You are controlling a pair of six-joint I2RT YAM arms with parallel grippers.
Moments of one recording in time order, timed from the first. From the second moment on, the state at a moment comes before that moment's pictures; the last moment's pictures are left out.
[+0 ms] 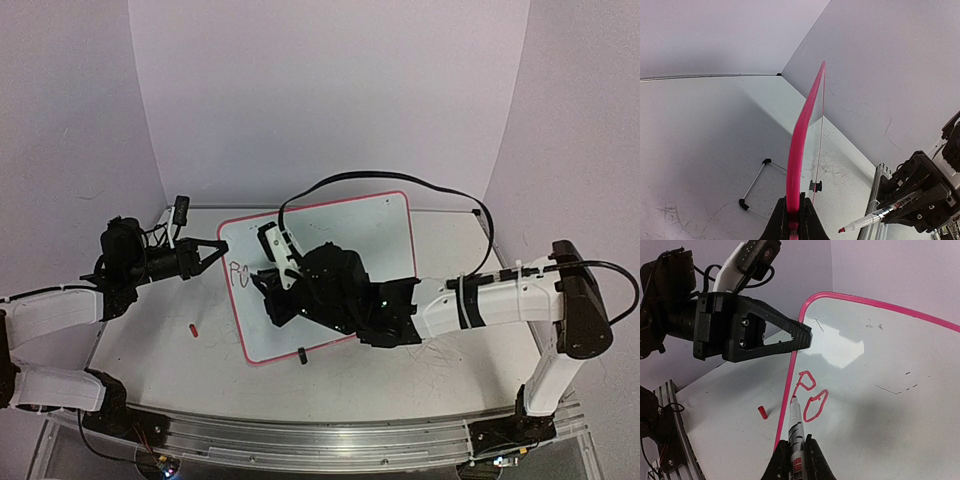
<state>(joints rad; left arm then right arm) -0.34 1.11 0.53 0.47 0.70 -0.47 1.26 1.80 1.30 0.23 0.34 0.20</state>
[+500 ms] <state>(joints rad) -0.34 1.10 0.53 0.47 0.70 -0.47 1.27 1.80 1.29 0.23 0.42 0.21</state>
